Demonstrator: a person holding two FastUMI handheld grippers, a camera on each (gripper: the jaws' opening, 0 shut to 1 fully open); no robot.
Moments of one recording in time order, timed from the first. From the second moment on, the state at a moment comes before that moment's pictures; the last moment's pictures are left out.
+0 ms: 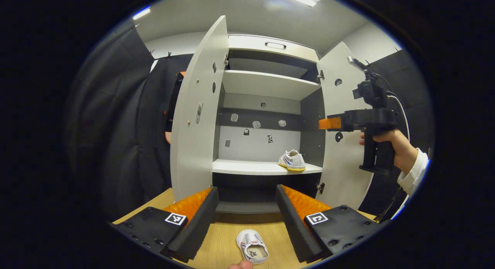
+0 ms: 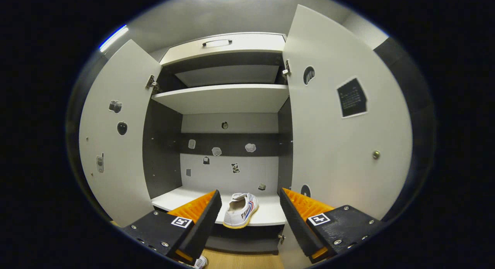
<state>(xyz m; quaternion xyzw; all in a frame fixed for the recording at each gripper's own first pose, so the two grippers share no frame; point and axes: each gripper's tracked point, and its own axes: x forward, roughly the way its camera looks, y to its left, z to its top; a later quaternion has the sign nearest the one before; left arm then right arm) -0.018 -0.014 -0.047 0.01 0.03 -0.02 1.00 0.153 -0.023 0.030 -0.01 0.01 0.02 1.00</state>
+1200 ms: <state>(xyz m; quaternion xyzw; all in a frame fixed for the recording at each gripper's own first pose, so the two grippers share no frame) -0.015 0.004 -0.315 0.00 0.36 -0.03 0.93 -0.018 -0.029 -0.063 0.01 0.03 0.03 1.00</state>
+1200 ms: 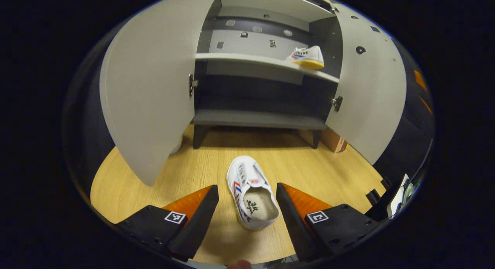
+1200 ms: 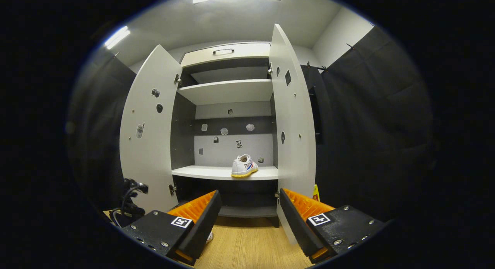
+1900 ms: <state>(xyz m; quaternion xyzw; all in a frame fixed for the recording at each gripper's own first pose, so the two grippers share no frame) 0.047 0.030 -0.417 0.00 0.41 0.01 0.91 -0.019 -0.053 -0.070 0.02 0.05 -0.01 1.00</state>
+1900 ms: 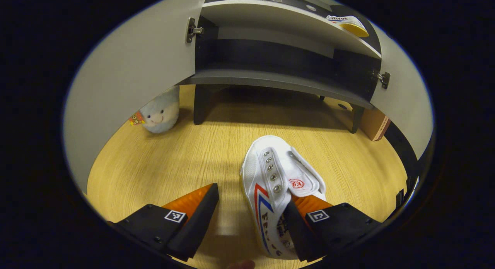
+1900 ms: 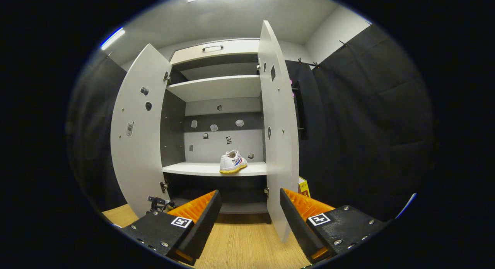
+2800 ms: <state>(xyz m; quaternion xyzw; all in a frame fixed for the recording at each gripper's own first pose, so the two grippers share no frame) 0.016 0.029 -0.262 0.01 0.29 0.09 0.95 -0.011 -0.045 -0.076 0.02 0.06 0.00 1.00</state>
